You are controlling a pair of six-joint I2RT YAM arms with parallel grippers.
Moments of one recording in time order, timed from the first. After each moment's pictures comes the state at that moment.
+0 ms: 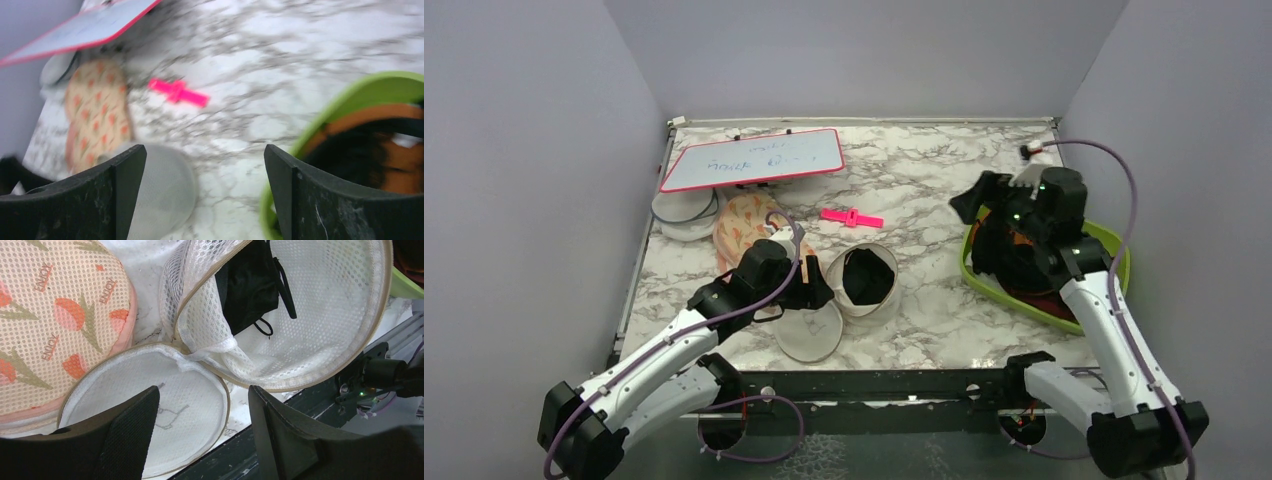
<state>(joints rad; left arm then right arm) -0.69 0.82 0.58 -0.42 0.12 -0.62 0.05 0.95 0.94 -0.38 -0.29 0.33</state>
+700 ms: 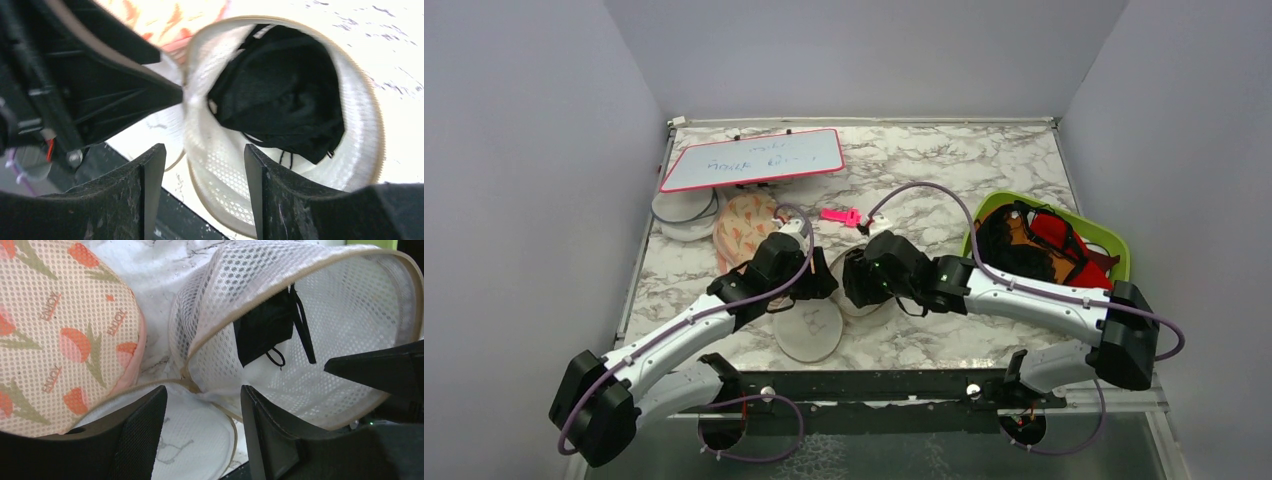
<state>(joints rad) -0.69 0.97 0.58 -0.29 0.07 -0.65 1.09 1.37 1.02 -0.39 0.16 0.51</state>
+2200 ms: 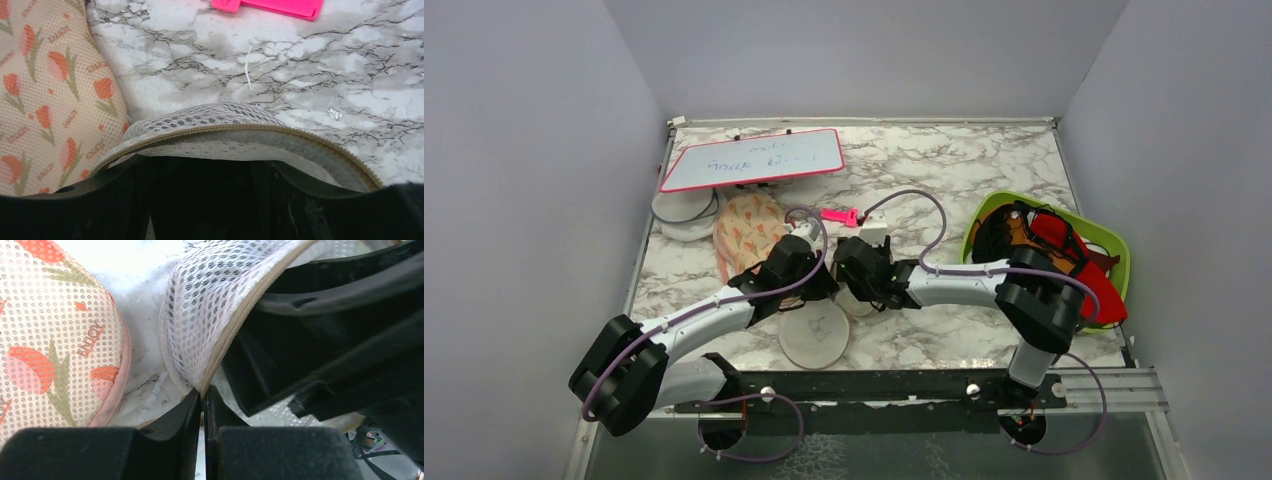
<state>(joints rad) -0.69 1.18 0.51 -0.04 0.11 -0.71 1.05 1.74 0.99 0.00 0.63 0.72</state>
